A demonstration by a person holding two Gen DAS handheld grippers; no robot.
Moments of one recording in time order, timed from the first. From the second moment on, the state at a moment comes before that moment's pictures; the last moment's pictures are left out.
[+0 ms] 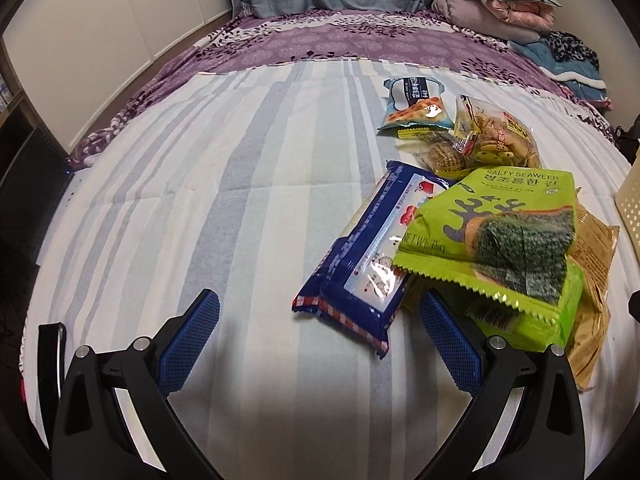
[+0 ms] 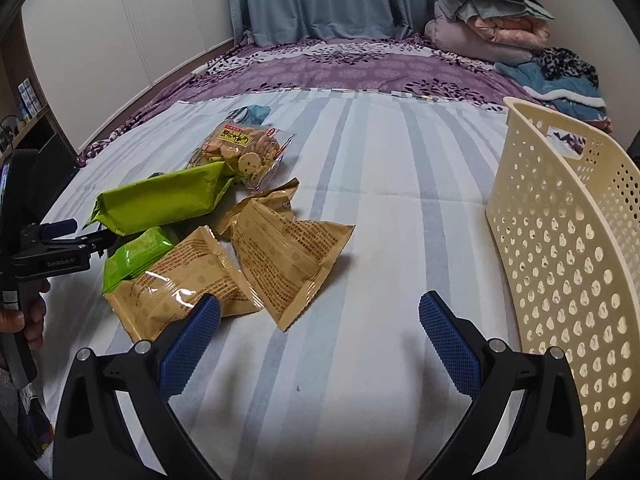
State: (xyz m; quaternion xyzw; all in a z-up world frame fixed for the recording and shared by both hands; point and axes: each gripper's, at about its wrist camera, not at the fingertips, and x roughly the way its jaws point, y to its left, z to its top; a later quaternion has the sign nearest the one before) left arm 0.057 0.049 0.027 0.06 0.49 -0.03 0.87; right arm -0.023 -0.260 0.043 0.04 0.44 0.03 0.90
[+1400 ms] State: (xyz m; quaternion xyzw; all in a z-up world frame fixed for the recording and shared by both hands) left arm 0.074 0.081 0.053 0.02 0.46 -0.03 0.89; right arm 0.049 -0.228 0.025 -0.04 0.47 0.09 0.88
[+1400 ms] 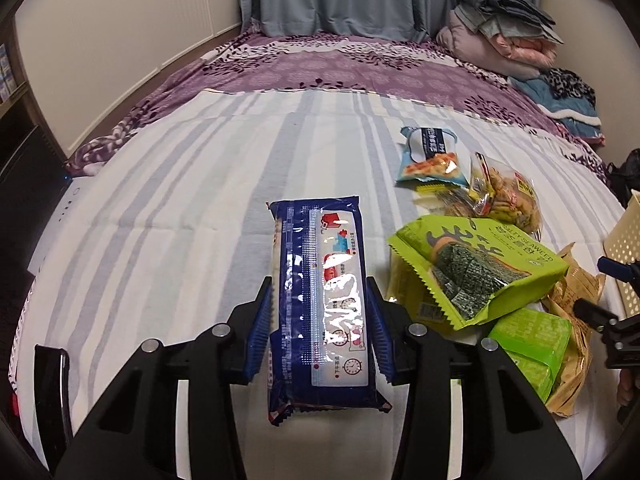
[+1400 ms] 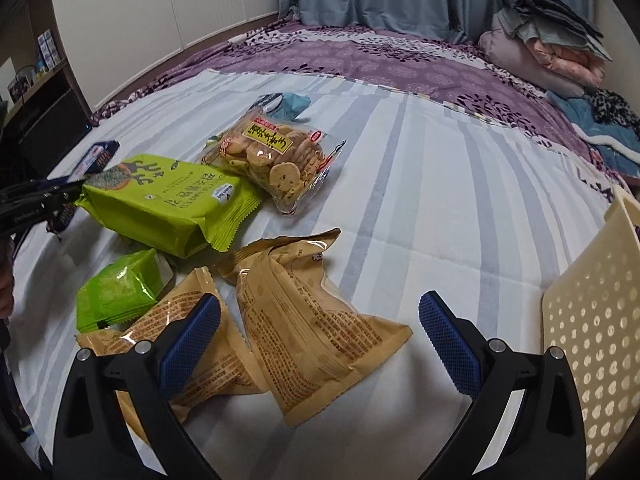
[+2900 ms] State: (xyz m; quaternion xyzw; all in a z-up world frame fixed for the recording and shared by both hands) left arm 0.044 0.045 0.105 0.03 0.41 -0.08 0.91; right arm 0.038 -0.246 0.046 0.01 0.45 0.09 0.89
